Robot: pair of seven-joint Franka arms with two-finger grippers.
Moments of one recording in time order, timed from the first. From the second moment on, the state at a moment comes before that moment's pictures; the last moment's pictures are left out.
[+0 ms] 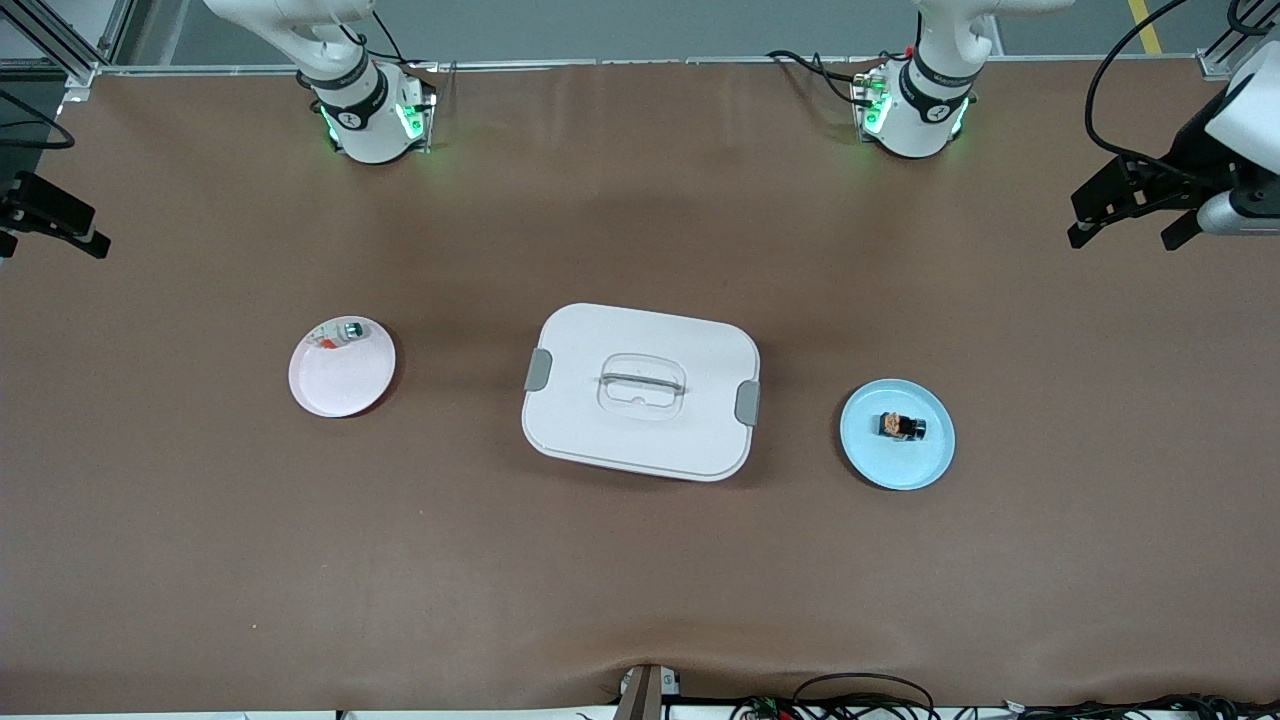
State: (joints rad) left arm -0.07 -0.10 -0.03 -1.63 -0.03 1.61 -0.08; right arm -0.01 0.03 -0.06 -1.40 0.03 1.43 -0.03
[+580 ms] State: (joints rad) left arm -0.07 -0.09 -0.02 -1.63 -0.03 1.60 -0.08; right arm -0.01 0.03 -0.06 -1.40 0.03 1.43 -0.02
